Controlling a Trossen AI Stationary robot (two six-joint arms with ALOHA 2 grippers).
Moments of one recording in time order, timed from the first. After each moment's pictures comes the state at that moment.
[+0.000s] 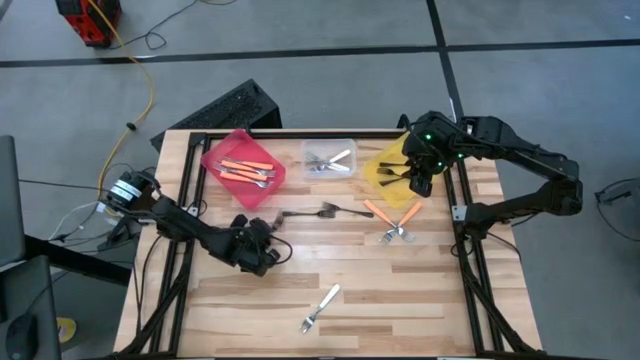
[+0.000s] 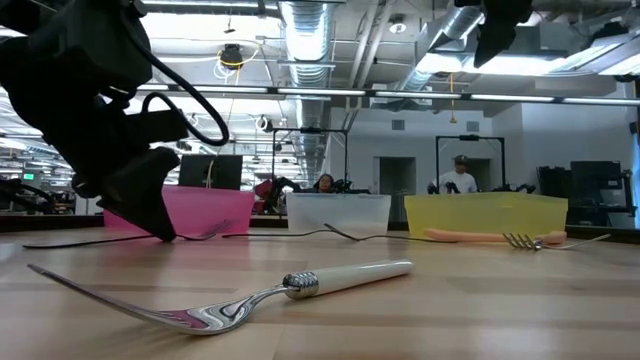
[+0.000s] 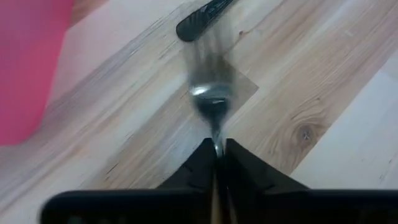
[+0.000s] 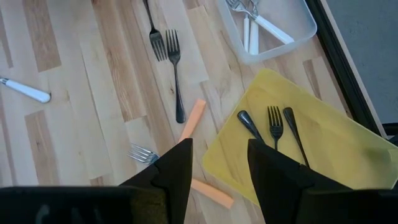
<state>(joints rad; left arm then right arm) -0.40 1.63 0.60 -0.38 -0.62 -1.16 -0.36 1.18 1.42 -1.27 -0.03 -0.02</state>
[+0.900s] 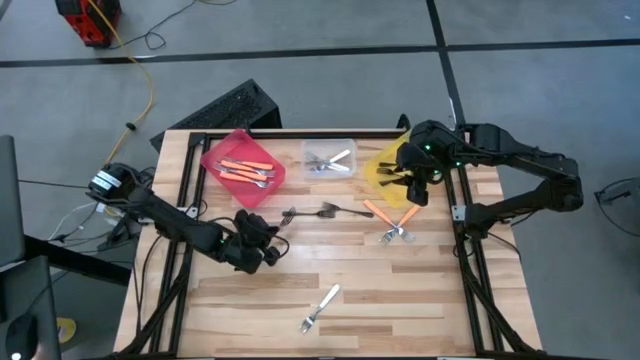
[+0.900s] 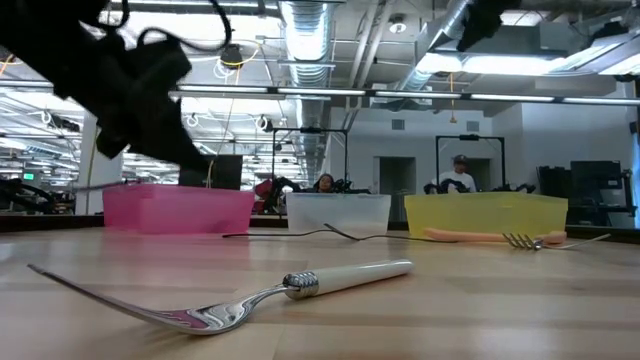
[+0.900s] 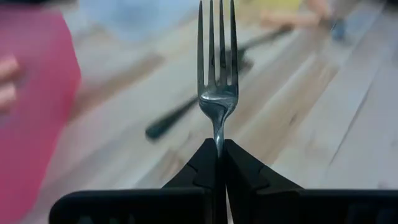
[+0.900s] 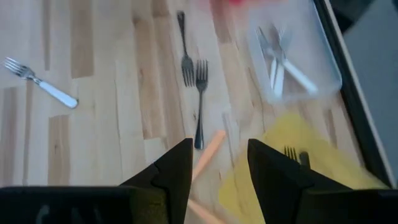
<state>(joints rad) -0.44 1.39 0.59 -0.19 -0.83 -0.99 -0.23 1.18 1.42 -1.16 -0.03 -0.06</state>
